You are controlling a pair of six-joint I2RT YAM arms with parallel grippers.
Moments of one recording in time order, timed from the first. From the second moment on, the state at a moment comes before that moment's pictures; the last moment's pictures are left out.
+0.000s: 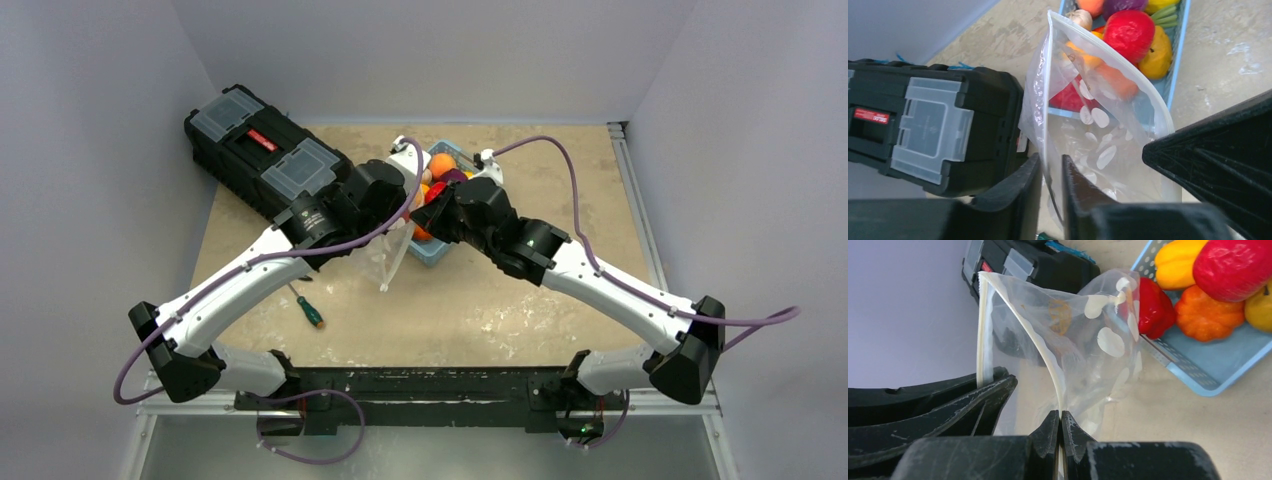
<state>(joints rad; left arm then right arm) -0.88 1.34 1.50 -0.81 -0.55 0.04 0.91 1.32 1.25 -0.35 0.27 1.08</state>
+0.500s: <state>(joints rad) -0.82 1.19 1.45 -1.03 -0.43 -0.10 0.93 1.47 1.33 -0.28 0.00 0.91</state>
